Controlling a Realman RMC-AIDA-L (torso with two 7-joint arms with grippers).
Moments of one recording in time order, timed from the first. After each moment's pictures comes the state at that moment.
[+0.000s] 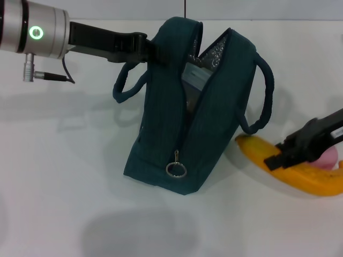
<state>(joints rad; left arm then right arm) -0.75 -2.06 0.82 0.96 2.15 1.58 -2.51 0.67 2.01 -1.11 -1.06 -2.27 -1.73 2.19</state>
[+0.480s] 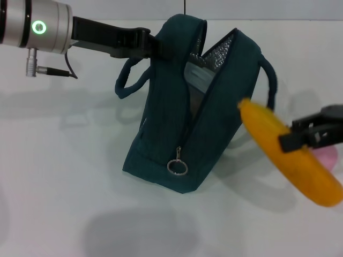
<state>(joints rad) -0.77 -2.06 0.82 0.96 2.15 1.57 -2.51 0.67 1.90 -0.87 -0.76 -1.86 -2.04 2.10</state>
